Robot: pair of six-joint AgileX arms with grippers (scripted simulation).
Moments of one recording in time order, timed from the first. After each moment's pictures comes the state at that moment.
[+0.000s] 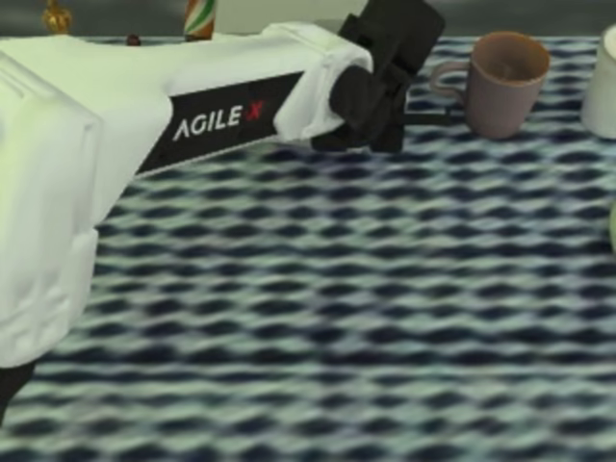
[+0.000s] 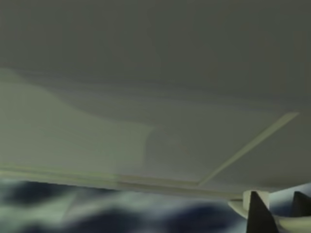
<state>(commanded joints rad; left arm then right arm) -0.71 2.23 1.77 -0.49 -0.36 -0.50 0.00 0.00 0.00 0.00 0.00 0.00</state>
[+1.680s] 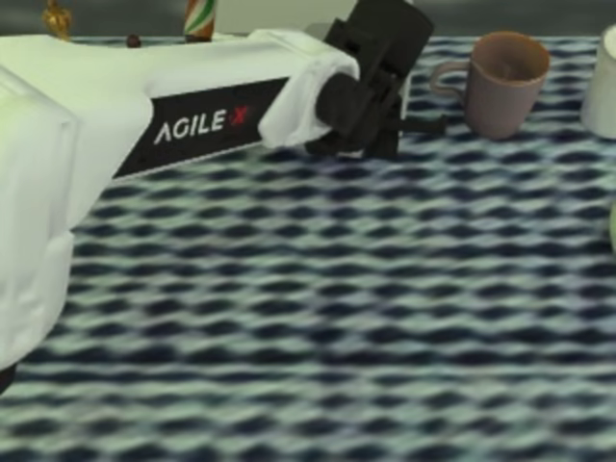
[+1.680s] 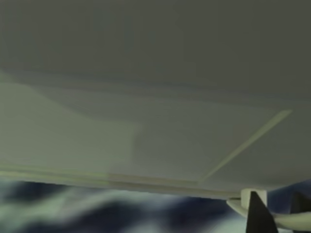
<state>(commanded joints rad) -0.70 2.18 1.69 -0.44 -0.32 -0.44 0.00 0.00 0.00 0.00 0.00 0.00</state>
